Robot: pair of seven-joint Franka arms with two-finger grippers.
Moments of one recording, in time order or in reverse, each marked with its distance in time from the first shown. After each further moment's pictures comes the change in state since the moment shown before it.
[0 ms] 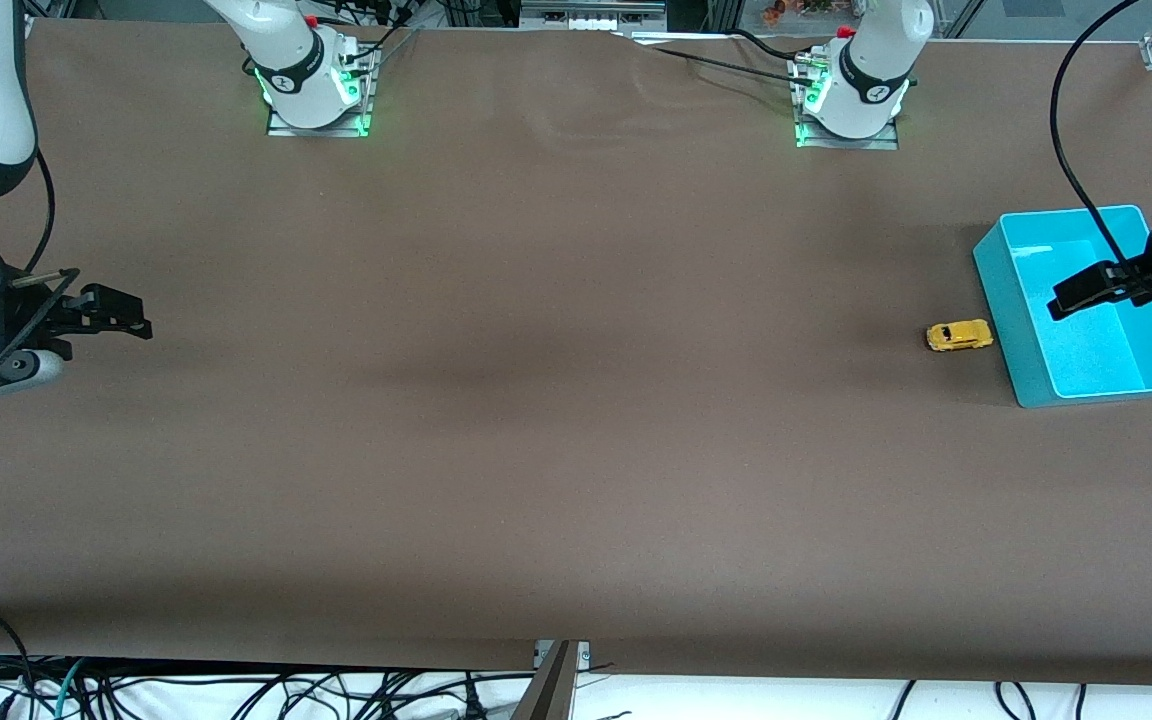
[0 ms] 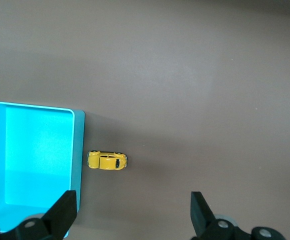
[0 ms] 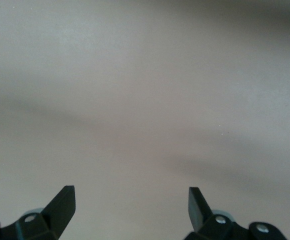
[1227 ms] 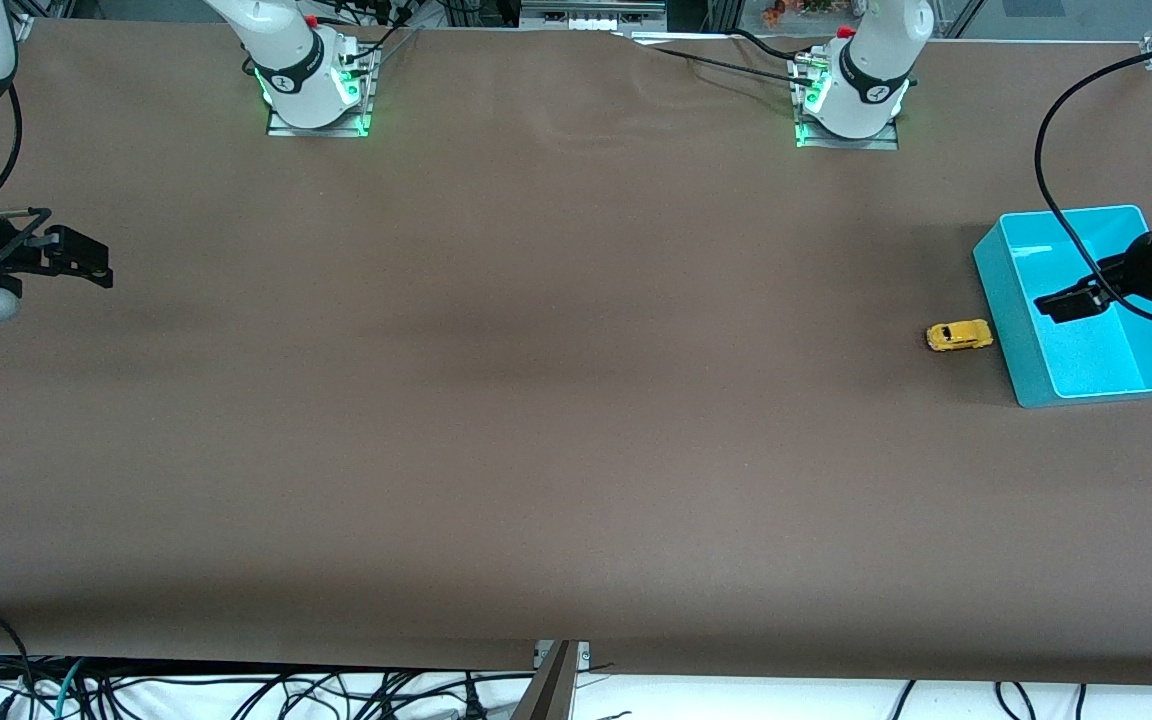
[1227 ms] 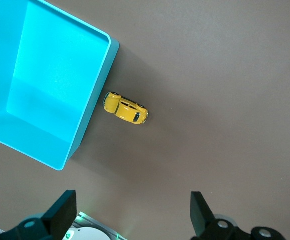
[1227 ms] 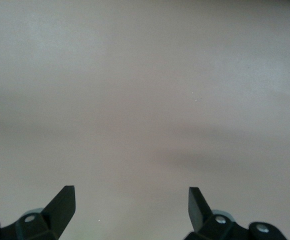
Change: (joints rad) left arm 0.056 0.078 0.001 -0.013 0.000 -0.159 -0.311; right arm -0.003 -0.163 -0.005 -0.127 -0.086 -0.044 0.098
